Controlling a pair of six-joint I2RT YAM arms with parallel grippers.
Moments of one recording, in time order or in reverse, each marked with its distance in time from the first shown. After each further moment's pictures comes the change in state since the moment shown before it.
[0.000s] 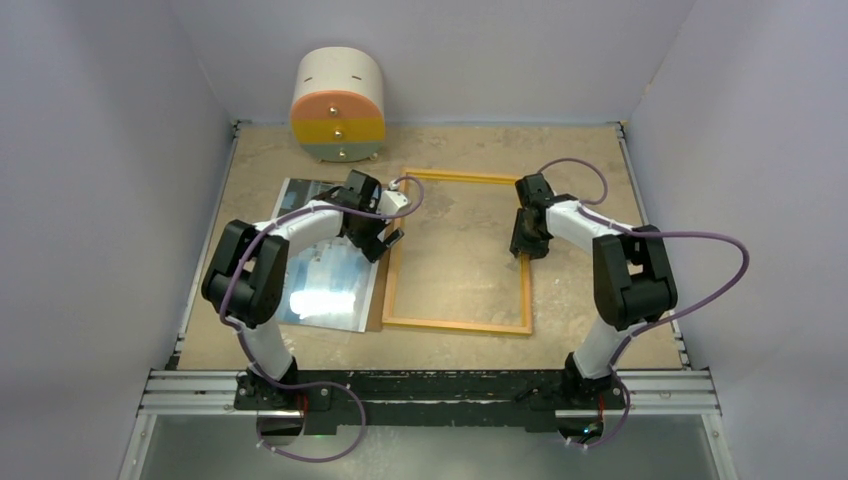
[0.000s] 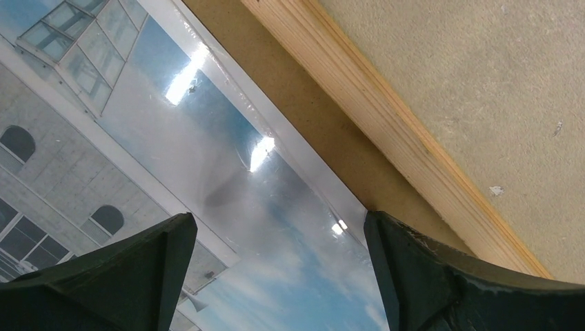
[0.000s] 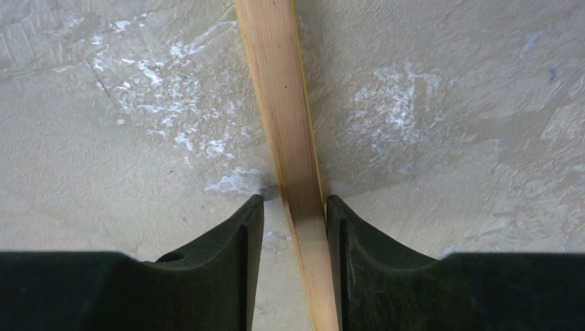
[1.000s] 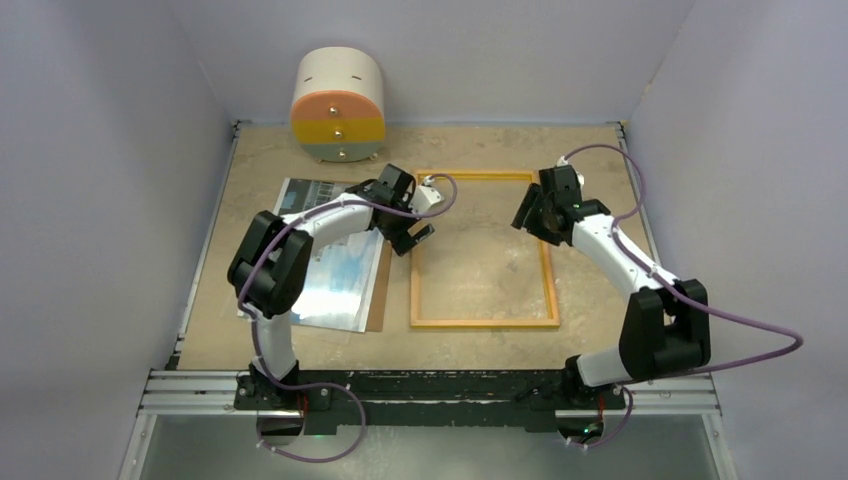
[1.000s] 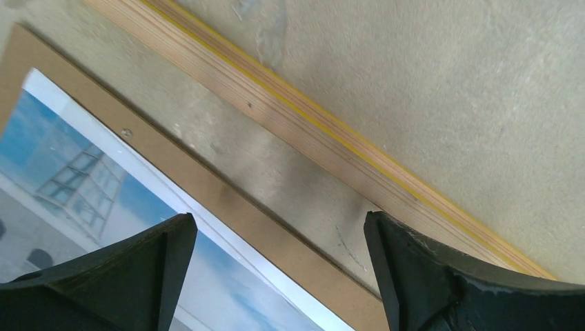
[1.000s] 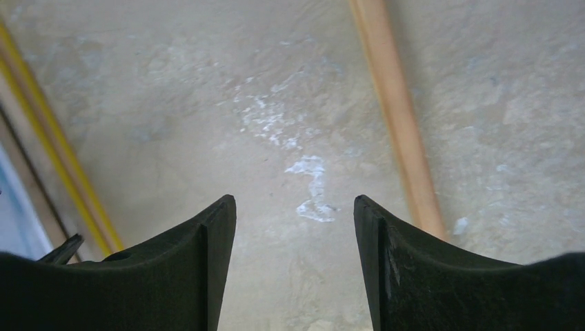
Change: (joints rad) left arm -0.142 0.125 0.170 0.001 -0.013 -0.022; right arm -0.033 -0.286 -0.035 0.042 -0.005 0.138
